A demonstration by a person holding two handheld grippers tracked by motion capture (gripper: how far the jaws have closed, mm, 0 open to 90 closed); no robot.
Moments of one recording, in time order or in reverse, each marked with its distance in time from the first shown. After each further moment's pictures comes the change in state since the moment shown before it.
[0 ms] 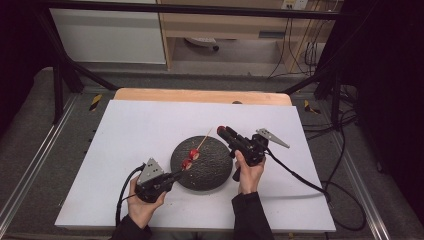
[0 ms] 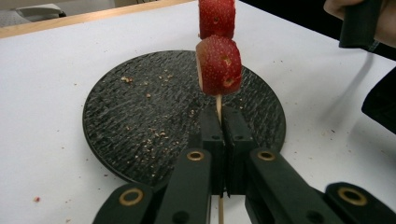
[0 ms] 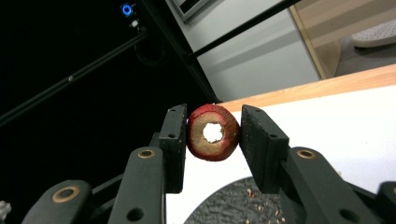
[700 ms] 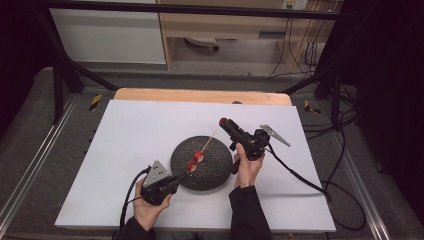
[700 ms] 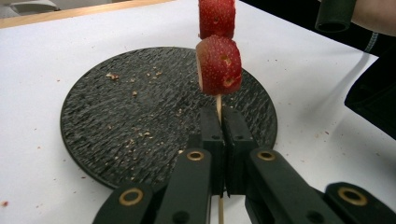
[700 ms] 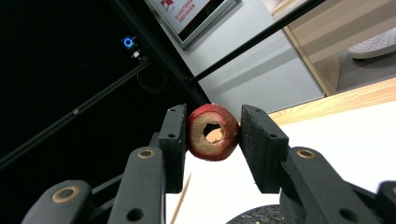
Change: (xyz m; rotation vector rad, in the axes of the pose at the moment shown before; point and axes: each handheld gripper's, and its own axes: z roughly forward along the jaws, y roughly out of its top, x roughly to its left) left arm -0.011 -0.003 0.011 -0.001 -0.005 -0.014; right arm -0.005 0.007 0.009 -0.106 0.003 0.077
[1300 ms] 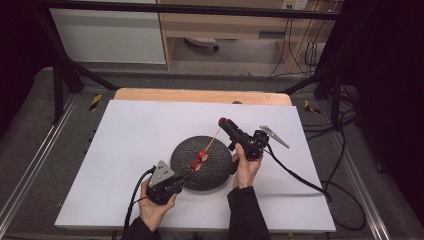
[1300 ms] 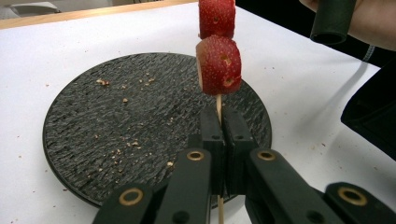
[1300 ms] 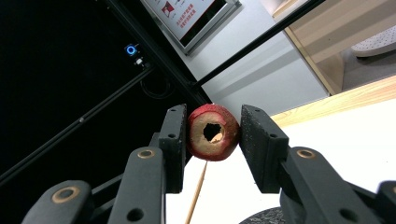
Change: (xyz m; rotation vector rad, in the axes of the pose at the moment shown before) left arm -0.007 0.002 0.009 -0.021 0.000 -0.018; right arm 0.001 -0.004 0.001 -0.023 0.009 0.036
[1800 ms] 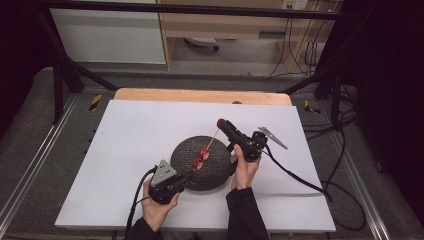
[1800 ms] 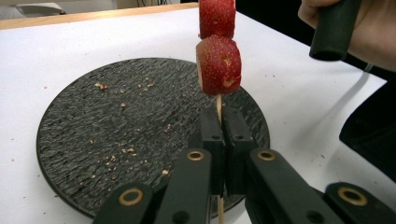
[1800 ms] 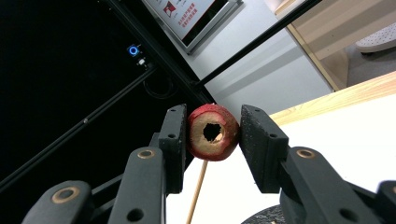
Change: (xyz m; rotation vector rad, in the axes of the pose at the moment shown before) left arm -0.004 0.003 0.005 -0.019 0.014 -0.033; right arm 0.000 -0.005 0.001 0.001 0.011 0.021
